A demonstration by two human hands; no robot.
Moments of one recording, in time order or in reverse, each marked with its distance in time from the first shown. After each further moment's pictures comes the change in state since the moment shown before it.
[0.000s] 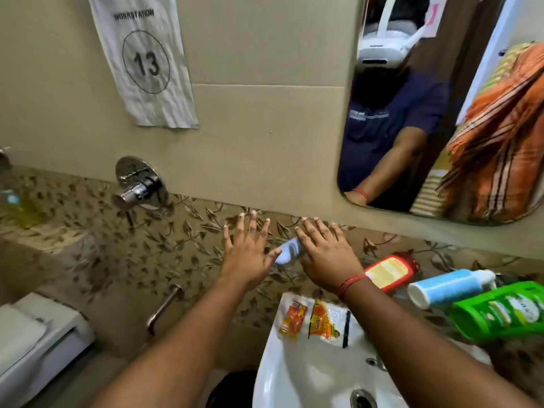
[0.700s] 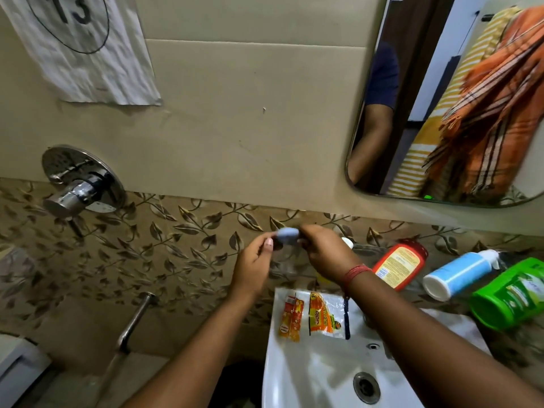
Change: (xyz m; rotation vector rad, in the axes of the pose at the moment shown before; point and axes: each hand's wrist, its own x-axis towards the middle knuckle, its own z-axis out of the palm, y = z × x) left_hand 0.014 -0.004 0.035 -1.313 -0.045 -0.118; right_hand 0.046 -0.018 0.022 0.559 -0.038 0.260
